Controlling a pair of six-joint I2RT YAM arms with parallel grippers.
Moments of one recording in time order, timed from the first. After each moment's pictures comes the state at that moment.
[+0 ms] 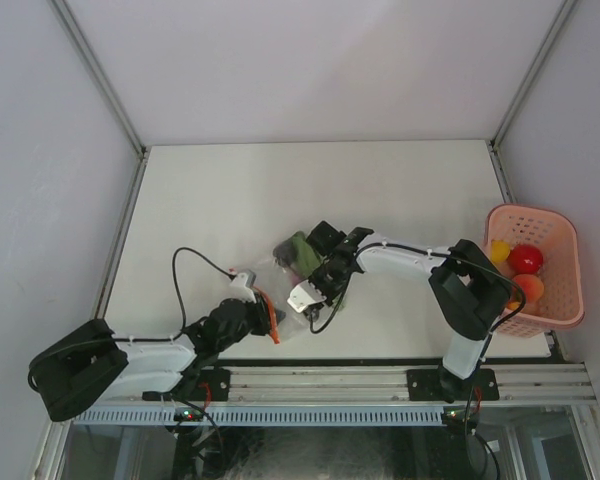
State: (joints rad) left arm -0.89 1.09 0.02 0.59 -0.15 -0.81; right arm 0.83 1.77 1.16 -0.74 -0.53 -1.52
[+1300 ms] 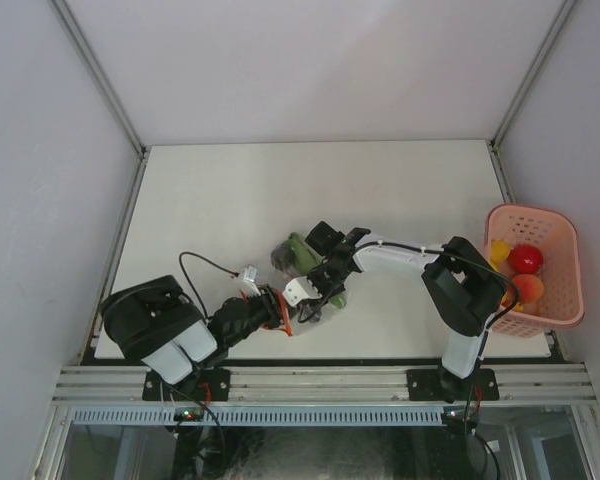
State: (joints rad) left arm -0.89 1.58 0.02 1.30 -0.08 -1.06; right arm 0.83 1.81 1.16 -0.70 -0.54 -1.36
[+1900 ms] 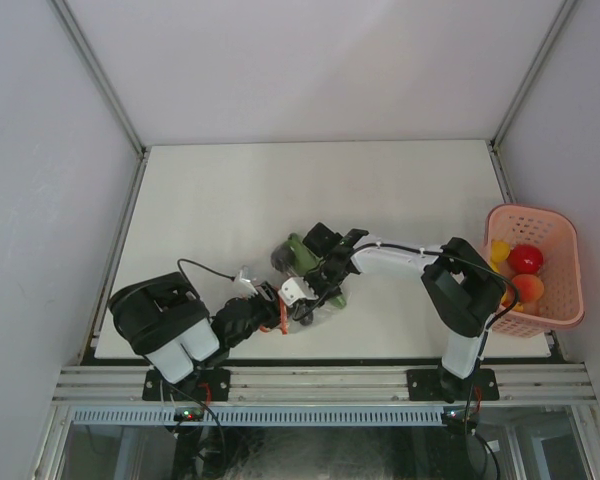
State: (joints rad) left arm -0.89 1.66 0.03 1.32 -0.13 -1.22; right arm 0.85 1.81 1.17 -0.70 -0.61 -1.31
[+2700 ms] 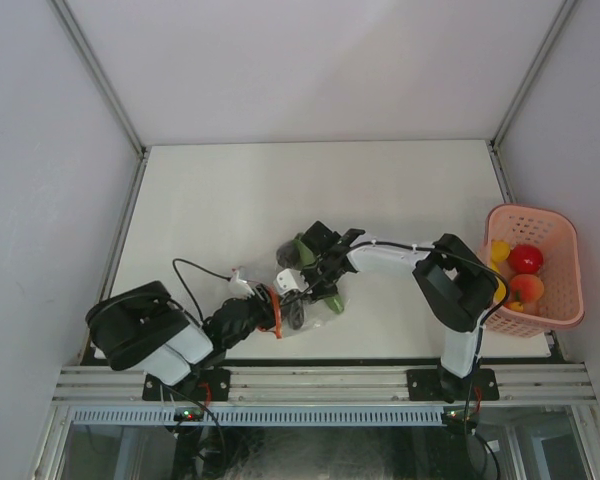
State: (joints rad) left arm -0.88 1.55 0.01 1.19 -0.16 -1.21; right arm 0.83 1.85 1.18 -0.62 -0.60 -1.12
